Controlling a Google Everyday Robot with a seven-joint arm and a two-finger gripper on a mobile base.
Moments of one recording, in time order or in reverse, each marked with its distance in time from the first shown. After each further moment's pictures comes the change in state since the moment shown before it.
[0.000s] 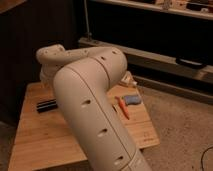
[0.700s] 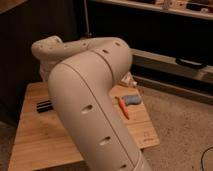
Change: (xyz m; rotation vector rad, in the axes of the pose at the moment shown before) arm -0.003 0.003 -0.045 -0.107 0.012 0.020
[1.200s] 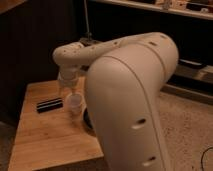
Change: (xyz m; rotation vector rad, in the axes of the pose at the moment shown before) arm -0.077 0.073 -0.042 -0.011 -0.051 0.143
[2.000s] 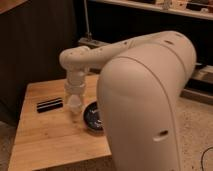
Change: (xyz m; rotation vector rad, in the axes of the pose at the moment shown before) arm -0.077 0.059 -0.017 -0.053 -0.133 0.177
